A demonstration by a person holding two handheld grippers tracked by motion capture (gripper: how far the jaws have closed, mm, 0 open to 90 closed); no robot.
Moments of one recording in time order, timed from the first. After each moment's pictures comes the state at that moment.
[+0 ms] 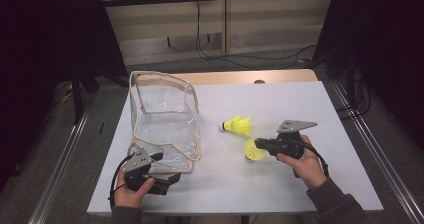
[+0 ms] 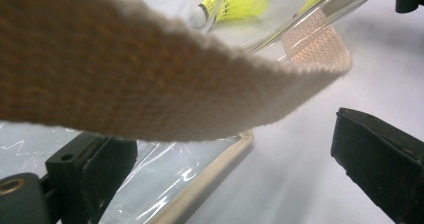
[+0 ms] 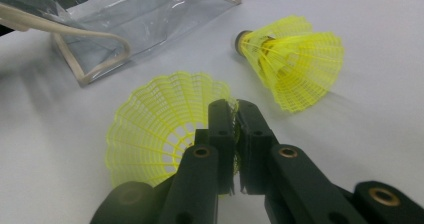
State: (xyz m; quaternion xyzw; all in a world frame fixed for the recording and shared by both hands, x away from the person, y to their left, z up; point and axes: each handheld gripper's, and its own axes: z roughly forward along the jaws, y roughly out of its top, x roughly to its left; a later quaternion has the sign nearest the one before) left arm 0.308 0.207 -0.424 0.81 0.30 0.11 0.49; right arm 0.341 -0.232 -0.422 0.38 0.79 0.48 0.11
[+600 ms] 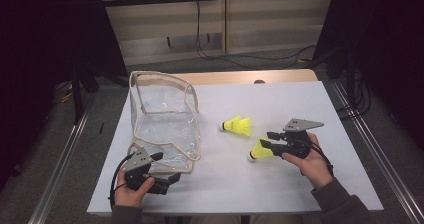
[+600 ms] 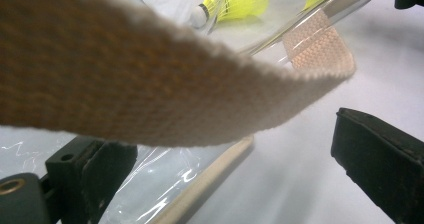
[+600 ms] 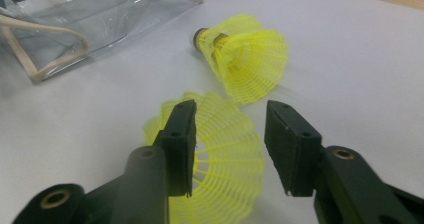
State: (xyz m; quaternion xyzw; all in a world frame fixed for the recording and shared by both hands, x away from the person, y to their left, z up) left arm 0.309 0.206 -0.424 0.81 0.30 0.11 0.49; right arm 0.341 -0.247 -0.421 0.40 0.78 0.45 0.16
